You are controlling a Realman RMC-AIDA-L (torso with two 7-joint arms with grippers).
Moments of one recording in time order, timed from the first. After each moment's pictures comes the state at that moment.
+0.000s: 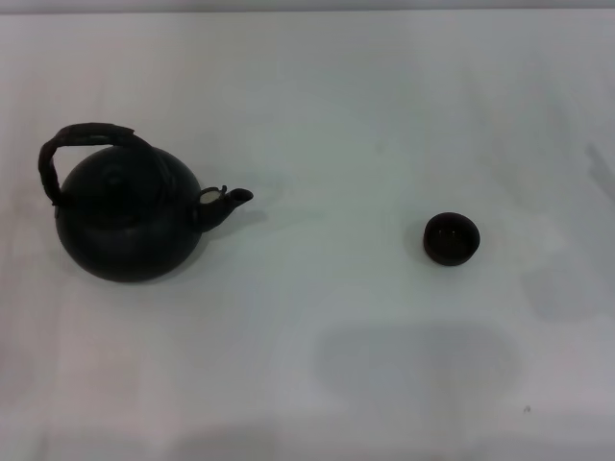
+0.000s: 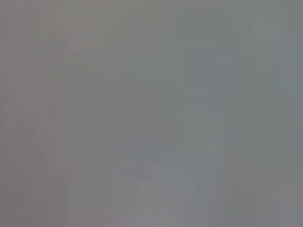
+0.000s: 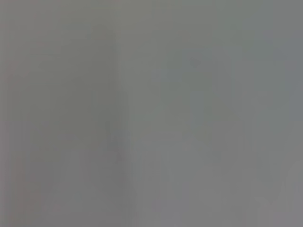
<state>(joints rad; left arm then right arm) -0.16 -2.08 0.96 -0.11 0.40 1.62 -0.20 0.24 2.00 -0.63 -0.13 1.99 1.42 -2.58</state>
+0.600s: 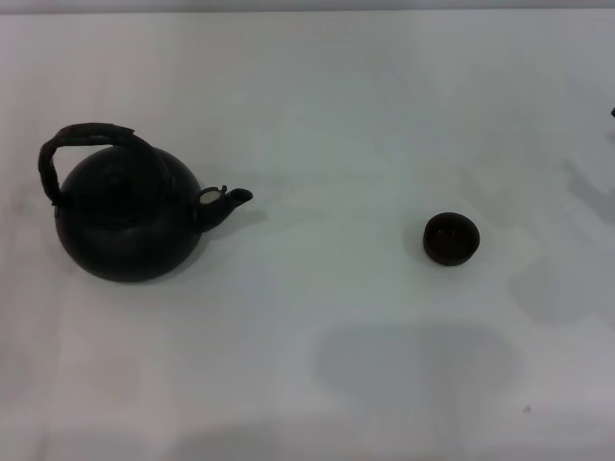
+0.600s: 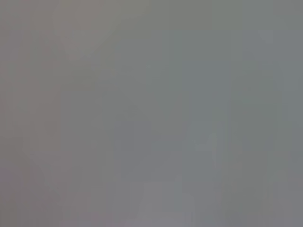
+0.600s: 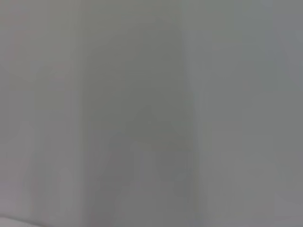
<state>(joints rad) -0.17 -2.08 0.95 -0.10 0.39 1.62 -0.20 0.21 1.99 -0.67 -0.34 1.82 1.51 -2.38</state>
